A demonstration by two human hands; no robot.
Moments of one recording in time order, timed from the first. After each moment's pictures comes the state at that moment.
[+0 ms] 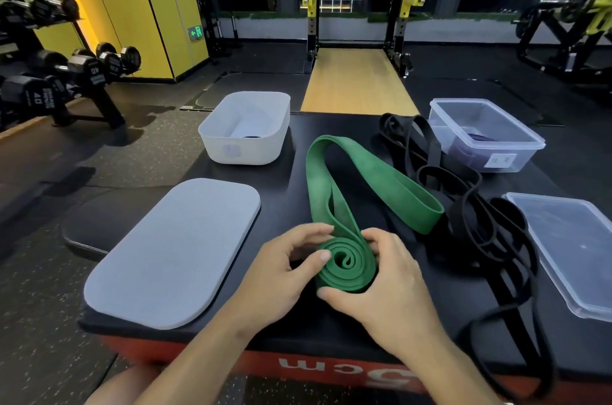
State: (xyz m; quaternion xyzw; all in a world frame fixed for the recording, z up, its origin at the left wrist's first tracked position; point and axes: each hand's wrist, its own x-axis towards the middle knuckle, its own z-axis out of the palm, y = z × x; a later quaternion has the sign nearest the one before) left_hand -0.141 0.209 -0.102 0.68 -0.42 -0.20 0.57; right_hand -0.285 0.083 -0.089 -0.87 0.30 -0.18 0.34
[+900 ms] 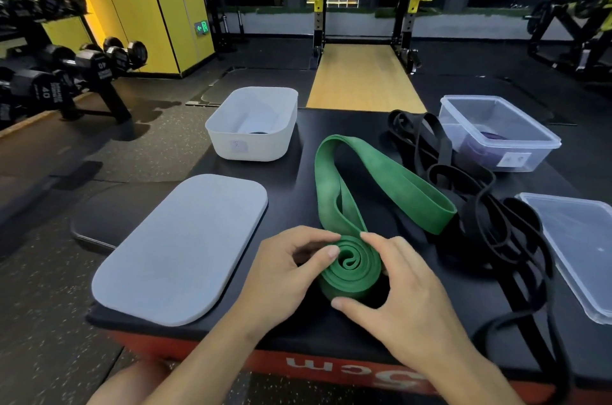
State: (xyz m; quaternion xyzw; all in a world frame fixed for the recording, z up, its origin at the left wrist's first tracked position) left_hand -0.146 0.212 -0.099 0.69 -0.37 -0.17 0.60; right_hand -0.298 0.081 -0.090 -0.93 0.22 -0.17 0.26
